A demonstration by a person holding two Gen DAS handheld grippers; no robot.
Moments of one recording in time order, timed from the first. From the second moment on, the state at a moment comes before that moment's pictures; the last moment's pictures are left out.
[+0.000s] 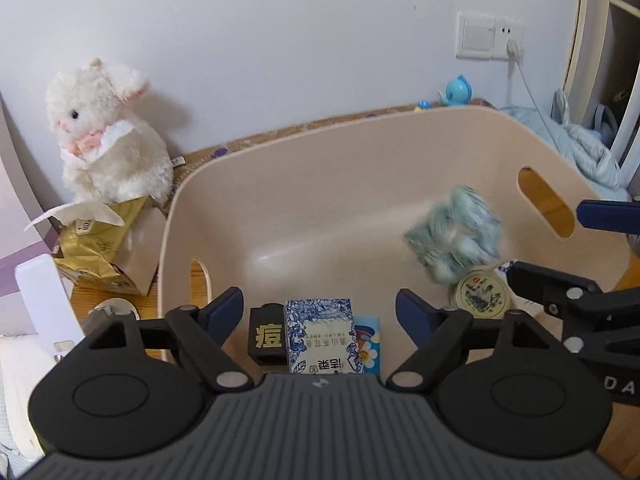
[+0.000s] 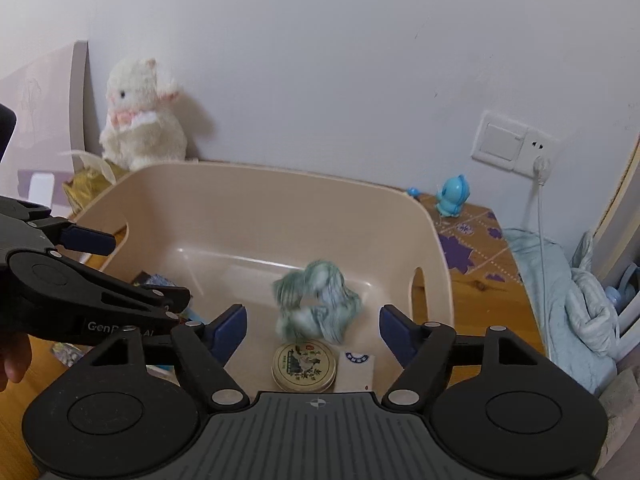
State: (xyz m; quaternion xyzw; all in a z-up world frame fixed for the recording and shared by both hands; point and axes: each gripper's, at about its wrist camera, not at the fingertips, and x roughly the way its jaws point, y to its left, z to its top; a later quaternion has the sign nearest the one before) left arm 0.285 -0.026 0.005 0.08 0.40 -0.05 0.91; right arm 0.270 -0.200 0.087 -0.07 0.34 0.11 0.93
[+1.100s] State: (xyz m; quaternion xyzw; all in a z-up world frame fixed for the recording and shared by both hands) left arm 0.170 0.032 0.015 0.03 0.37 -0.01 0.93; right arm 0.168 -0.252 0.077 -0.05 0.33 0.08 0.94
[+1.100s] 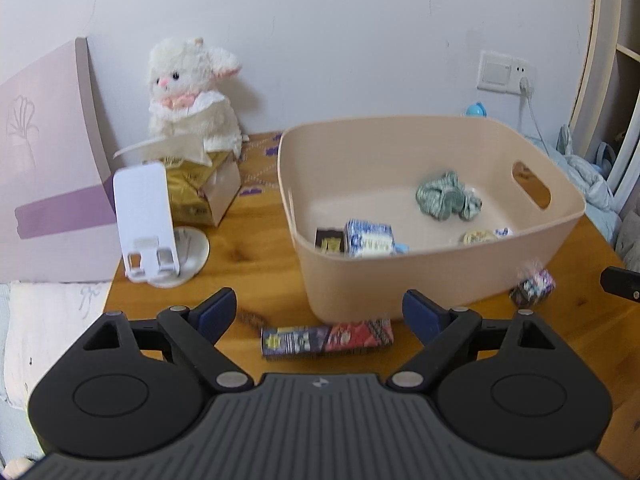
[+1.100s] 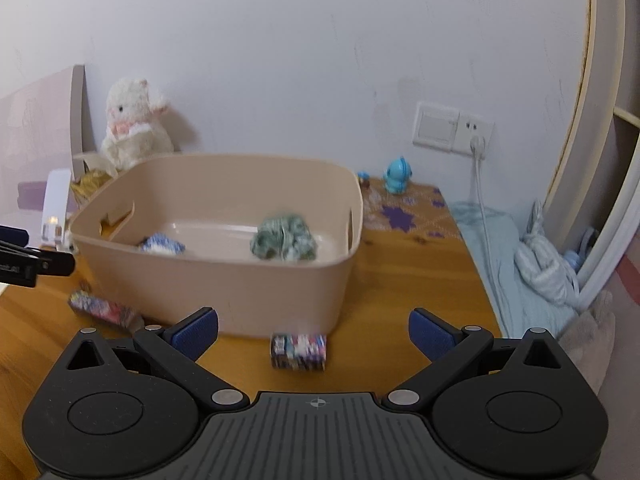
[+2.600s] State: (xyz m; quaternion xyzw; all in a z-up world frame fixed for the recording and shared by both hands) left arm 0.225 0.059 -0.088 0.08 0.42 -0.16 0.89; right arm 0.207 -0.240 -0.028 -0.07 0.37 0.05 0.93
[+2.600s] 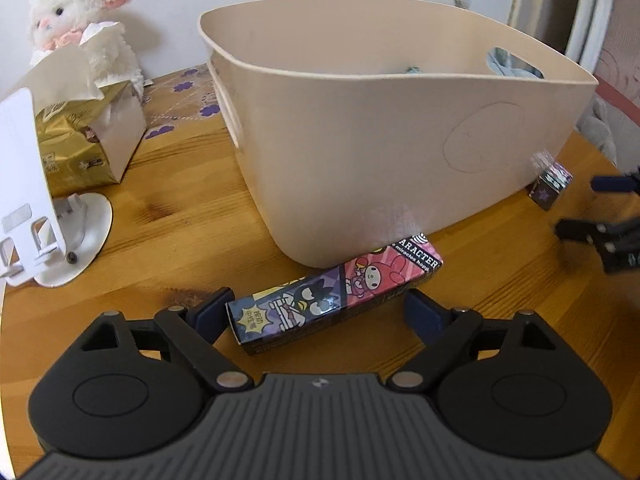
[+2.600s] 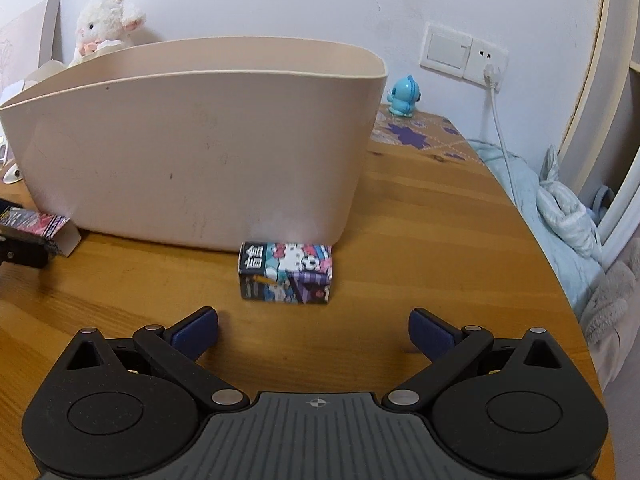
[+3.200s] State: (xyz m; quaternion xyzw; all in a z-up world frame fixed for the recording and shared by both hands) left arm 0.203 0.044 -0.082 0.10 0.39 -0.22 0.89; right arm 0.211 -0.233 -0.030 -0.04 0.34 0.06 0.94
